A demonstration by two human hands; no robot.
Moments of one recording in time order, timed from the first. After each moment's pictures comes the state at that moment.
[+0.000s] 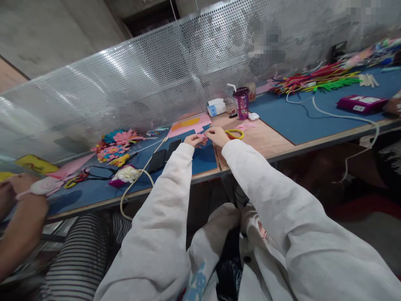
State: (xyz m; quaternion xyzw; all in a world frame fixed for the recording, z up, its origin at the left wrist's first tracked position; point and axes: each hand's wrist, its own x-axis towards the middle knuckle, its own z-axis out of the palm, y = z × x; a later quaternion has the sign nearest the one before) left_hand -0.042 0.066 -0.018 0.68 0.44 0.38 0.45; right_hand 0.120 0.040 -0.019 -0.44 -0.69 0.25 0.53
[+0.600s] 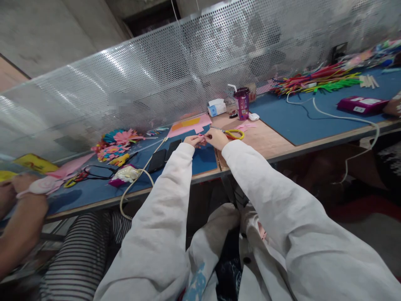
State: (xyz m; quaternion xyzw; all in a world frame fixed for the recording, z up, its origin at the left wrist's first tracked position) left_hand -0.039 0.060 -0.015 0.64 0.46 0.40 0.46; right_hand 0.116 0.036 -0.022 -0.45 -0.78 0.04 0.44
